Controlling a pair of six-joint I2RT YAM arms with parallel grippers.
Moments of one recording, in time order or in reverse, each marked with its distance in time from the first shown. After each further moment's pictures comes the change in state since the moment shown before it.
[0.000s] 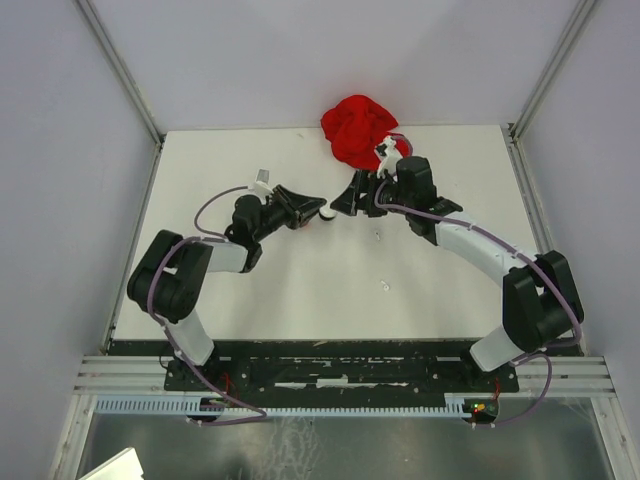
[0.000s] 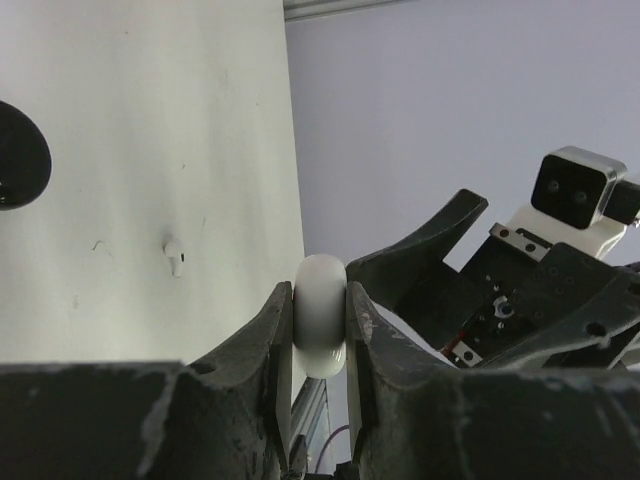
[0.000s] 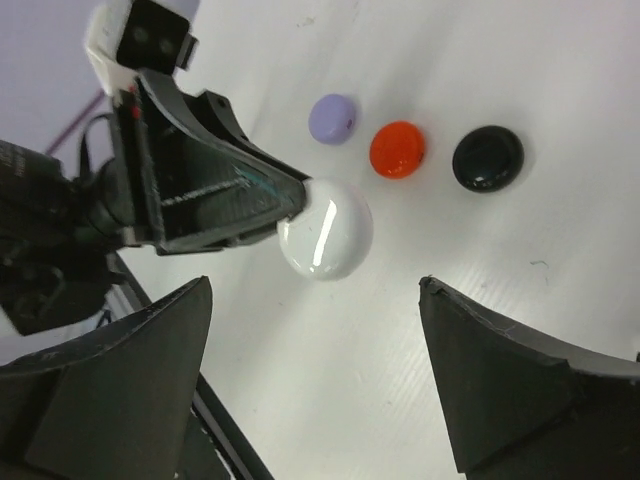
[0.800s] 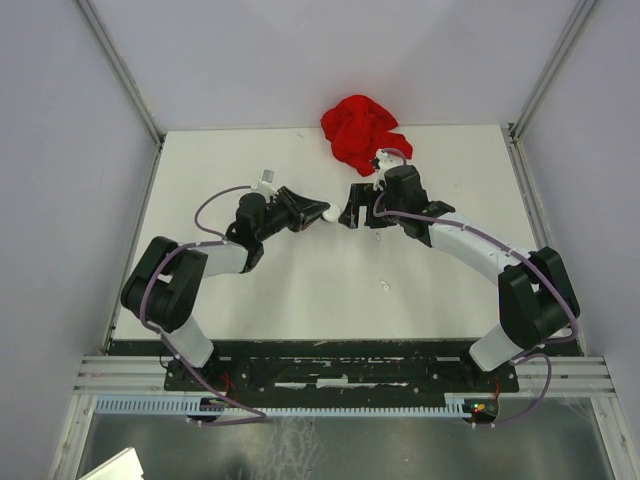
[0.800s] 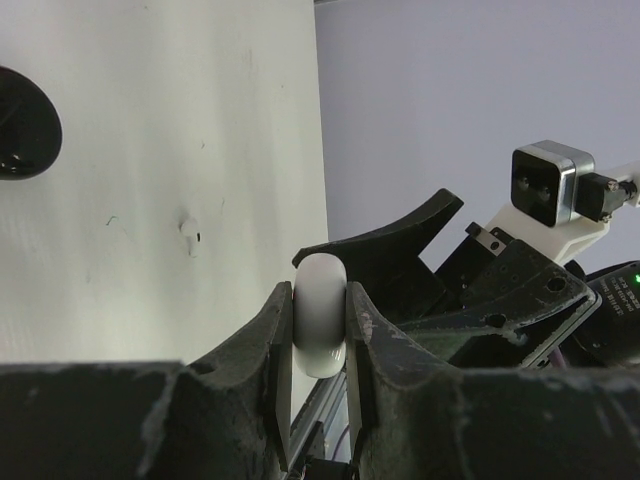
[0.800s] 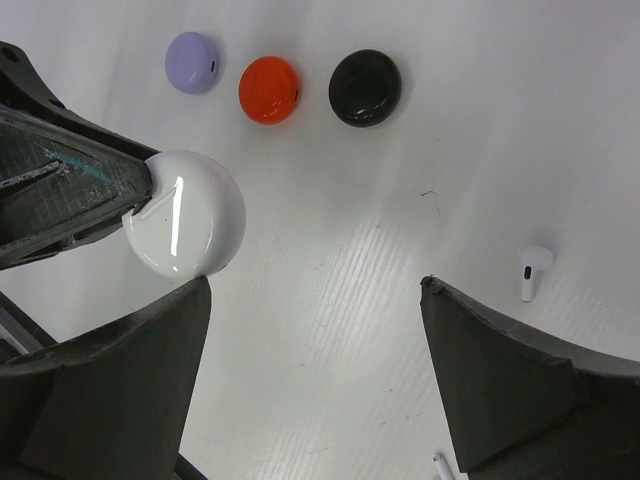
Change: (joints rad) left arm -0.035 -0.080 0.025 -0.195 -0.026 0.080; right arm 0.066 0.013 0.010 -0.229 0.240 -0.156
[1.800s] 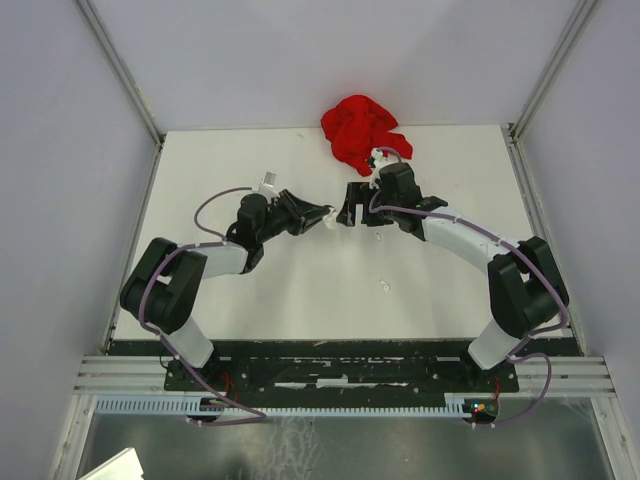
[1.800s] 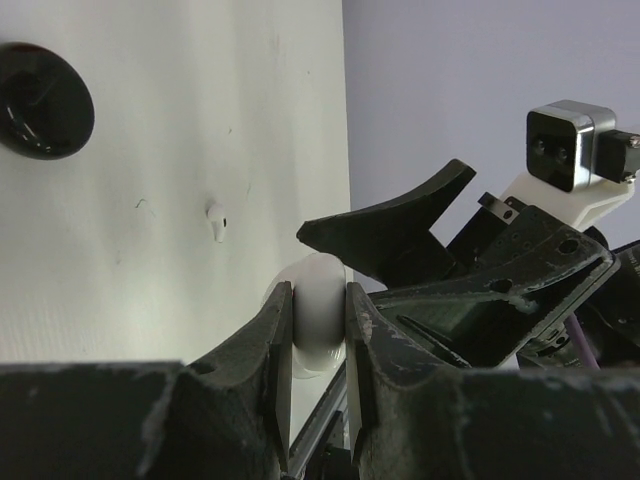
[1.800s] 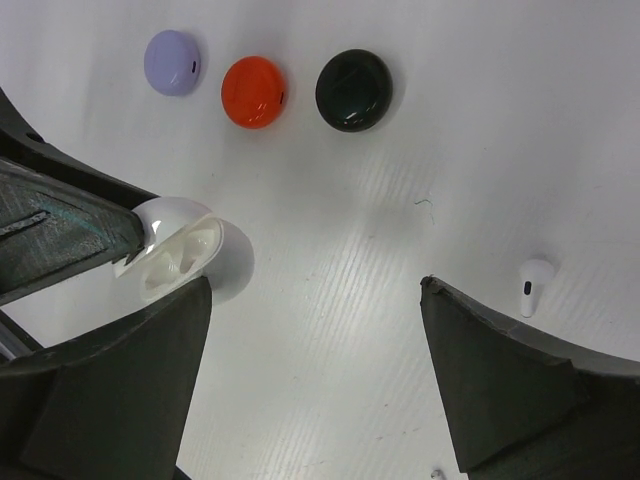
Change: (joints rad) left arm -0.010 -0.018 -0.008 -0.081 0.000 0.043; right arm 0.000 0.077 0.051 -0.017 0.000 0.001
